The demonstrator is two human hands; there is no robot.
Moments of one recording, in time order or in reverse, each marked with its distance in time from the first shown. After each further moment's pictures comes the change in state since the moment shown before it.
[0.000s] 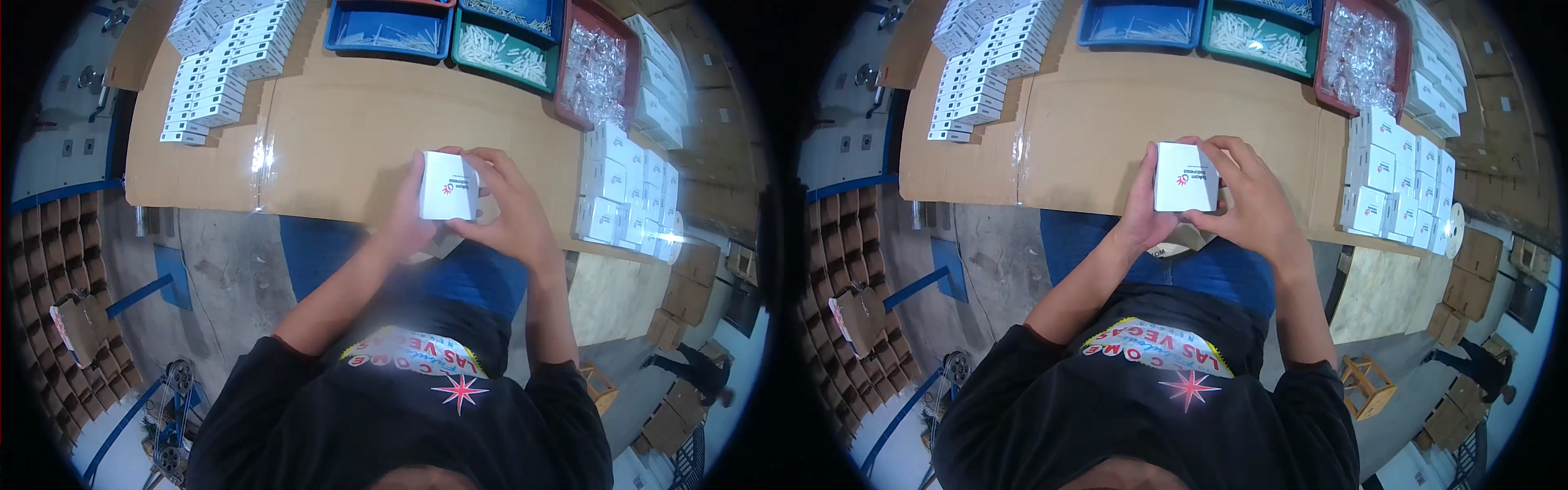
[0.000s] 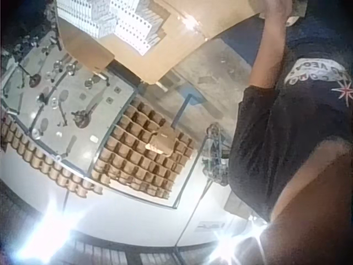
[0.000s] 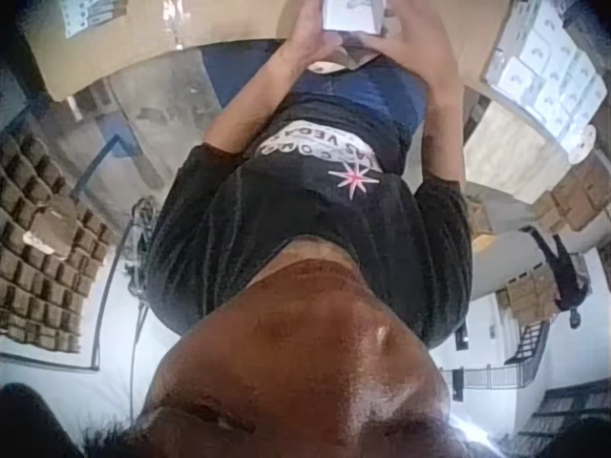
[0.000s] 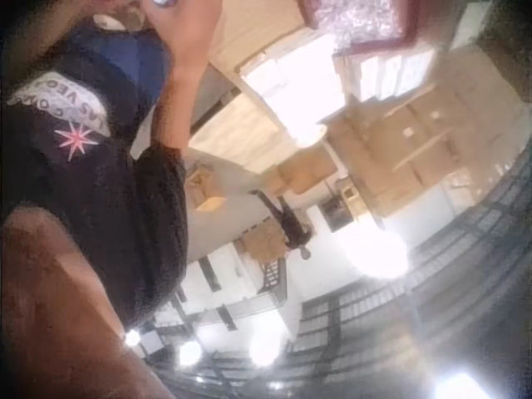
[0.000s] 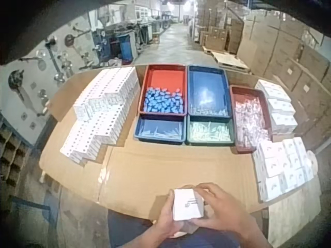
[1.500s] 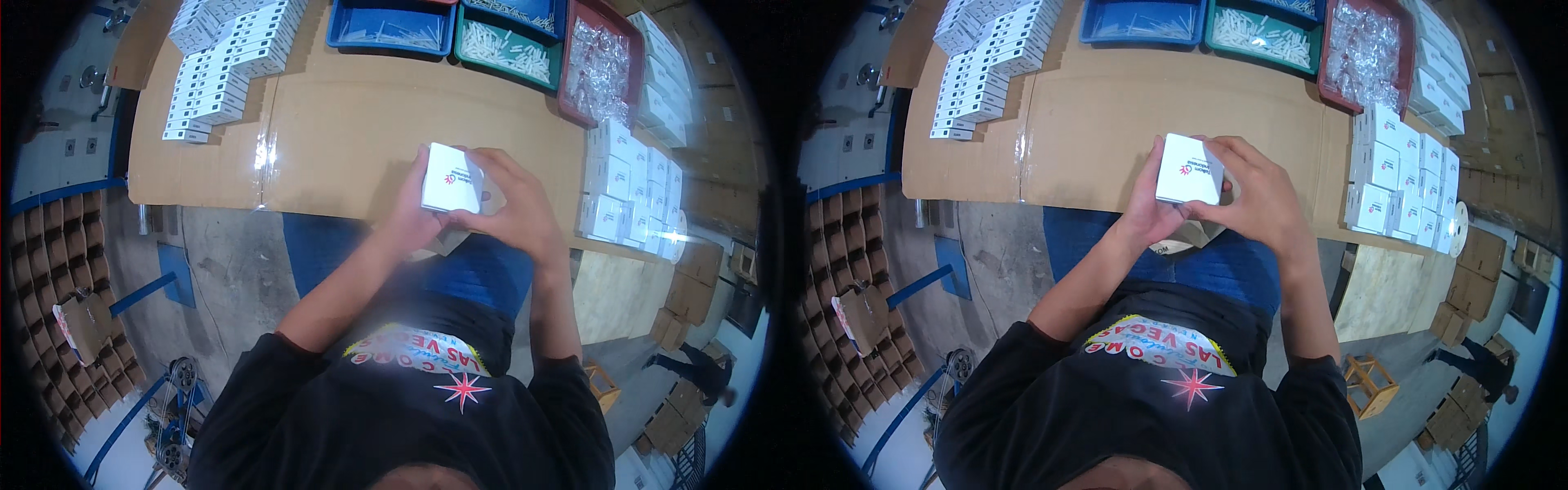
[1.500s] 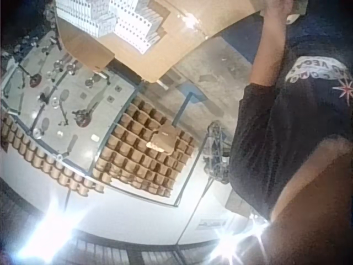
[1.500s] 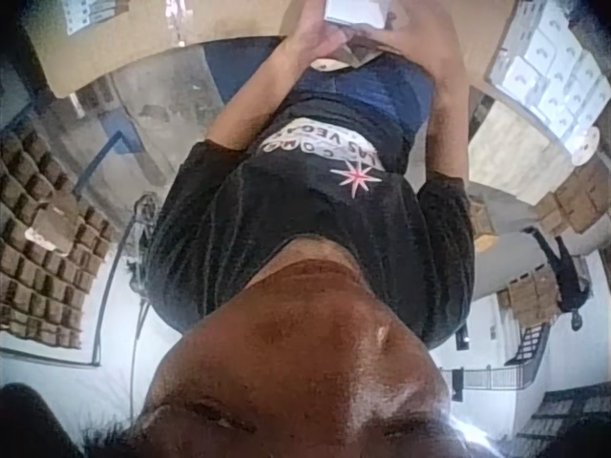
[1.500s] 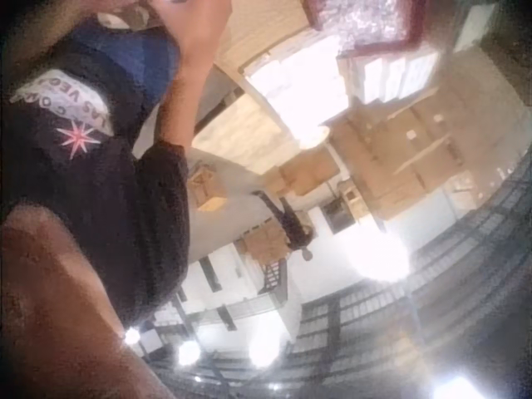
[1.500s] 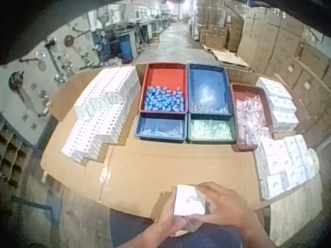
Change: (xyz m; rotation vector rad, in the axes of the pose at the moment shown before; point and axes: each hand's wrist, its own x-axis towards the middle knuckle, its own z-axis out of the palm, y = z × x) left_hand 0.007 -0.001 -0.008 -0.042 0.077 -0.102; right_hand 0.003 0.005 -0.001 -0.065 0.001 0.052
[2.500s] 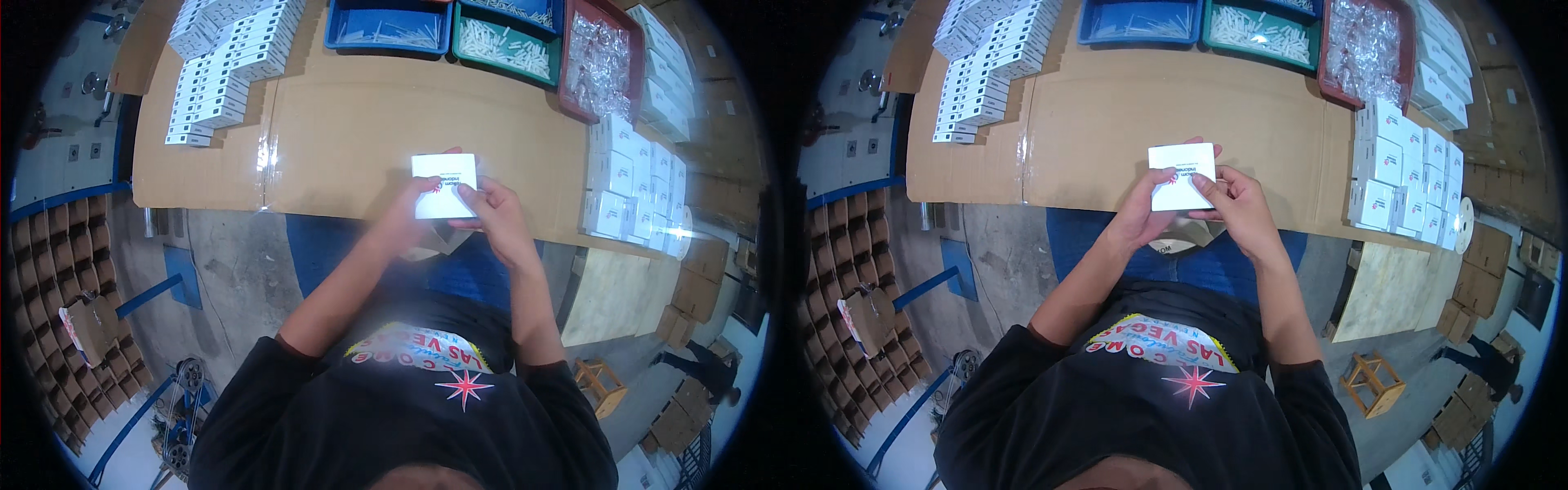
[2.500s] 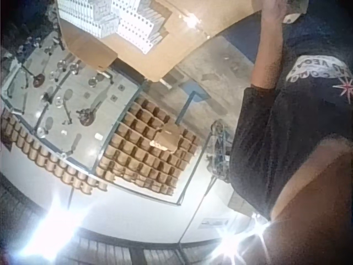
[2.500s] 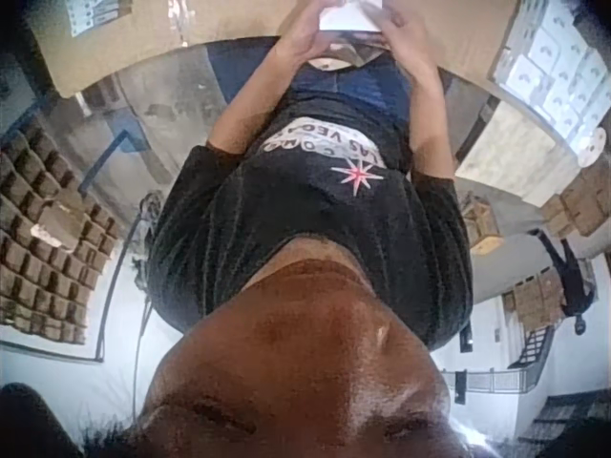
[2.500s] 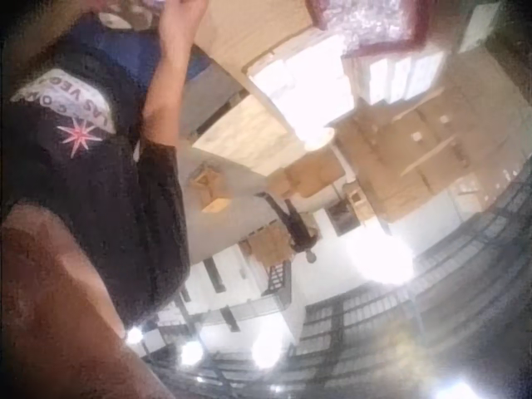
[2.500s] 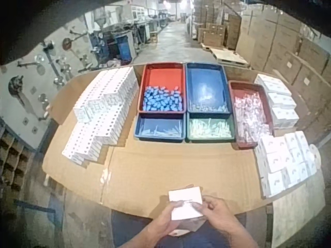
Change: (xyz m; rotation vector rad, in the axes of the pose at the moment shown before) left_hand -0.009 0.001 -0.016 0.148 -0.080 0.070; right_hand -0.019 0.010 0.051 1.159 0.004 0.617
